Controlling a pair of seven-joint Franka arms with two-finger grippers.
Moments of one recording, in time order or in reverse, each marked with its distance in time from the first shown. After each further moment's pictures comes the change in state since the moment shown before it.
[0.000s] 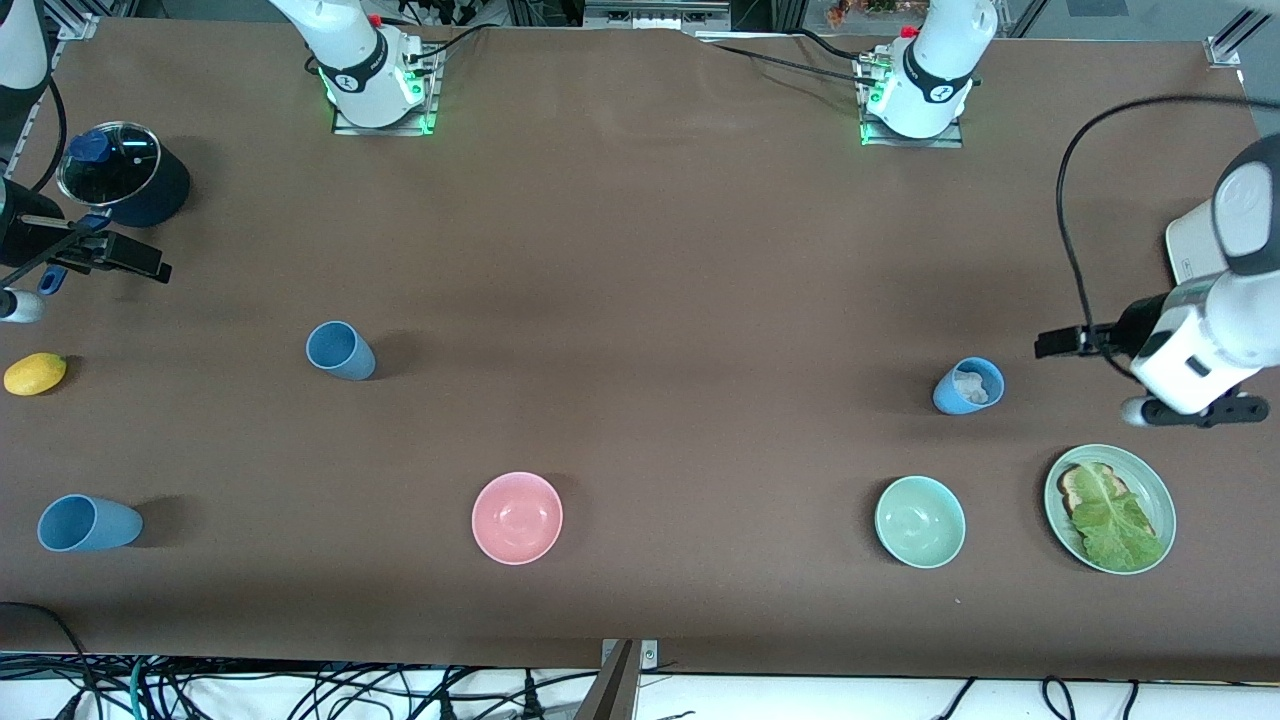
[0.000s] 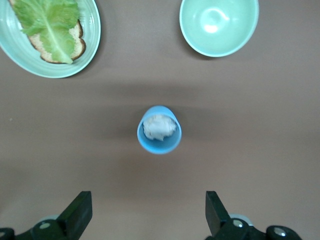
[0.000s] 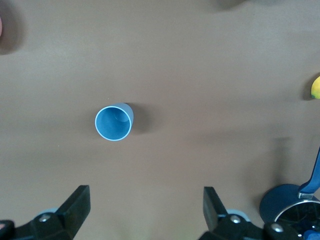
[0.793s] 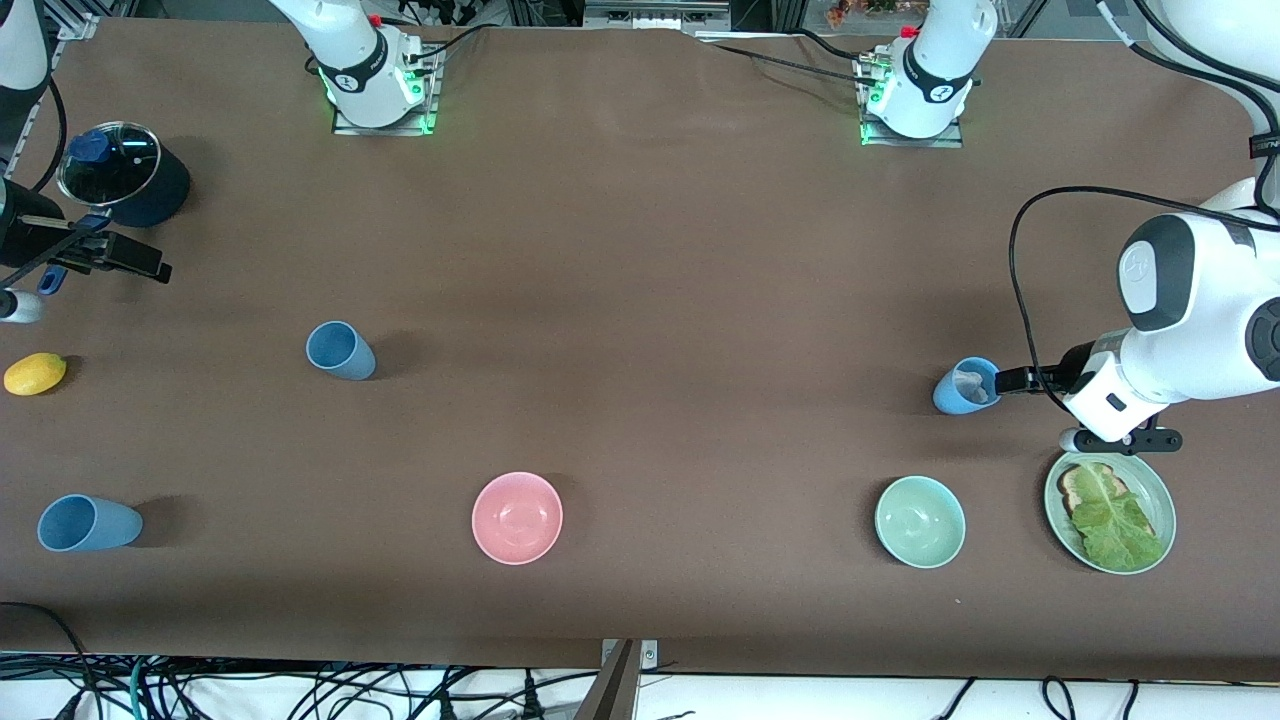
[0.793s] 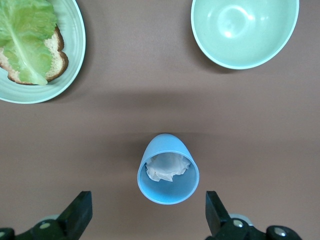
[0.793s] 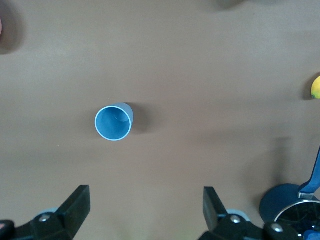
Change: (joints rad) left arm 0.009 0.017 0.000 -0.218 0.000 0.298 0.069; right arm 0.000 0.001 0.000 0.000 0.000 0.000 0.000
